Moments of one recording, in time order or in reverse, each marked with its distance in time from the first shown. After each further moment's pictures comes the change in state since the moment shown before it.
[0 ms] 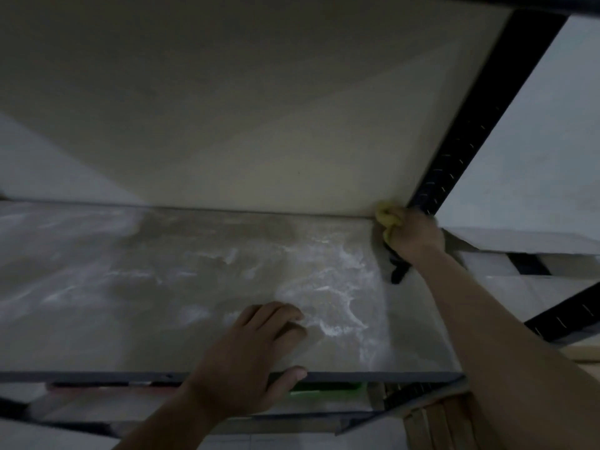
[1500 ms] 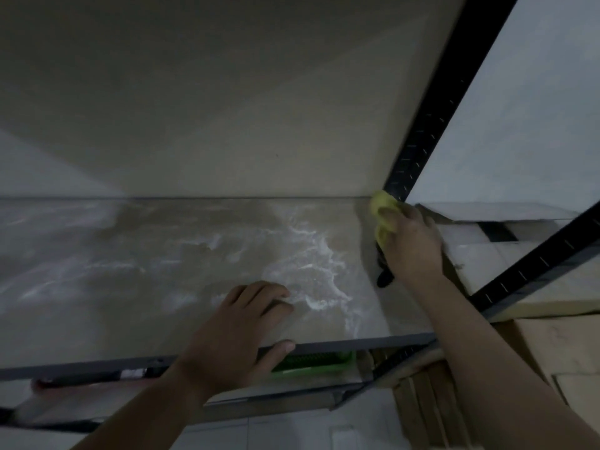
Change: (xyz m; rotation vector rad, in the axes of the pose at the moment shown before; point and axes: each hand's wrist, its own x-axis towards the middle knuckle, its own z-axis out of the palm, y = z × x) left_hand -0.002 0.000 0.000 -0.028 -0.006 -0.004; right_hand -0.078 0.028 -0.001 0.116 0.133 -0.087
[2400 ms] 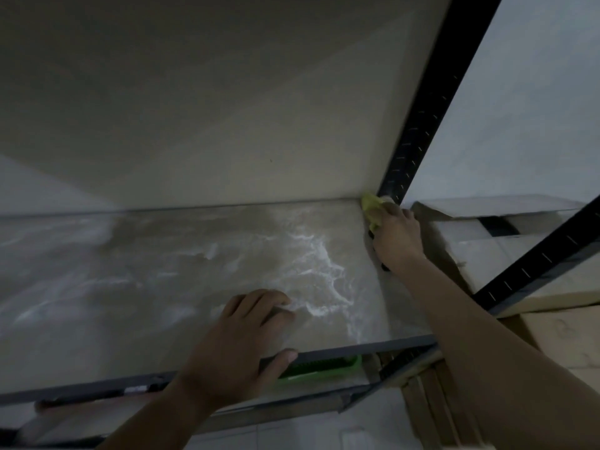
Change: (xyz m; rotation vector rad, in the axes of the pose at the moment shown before) left_hand 0.001 -0.003 0.003 -0.017 -0.051 -0.023; right_hand 0.033 0.008 0.027 -0.214 -0.006 -0.097
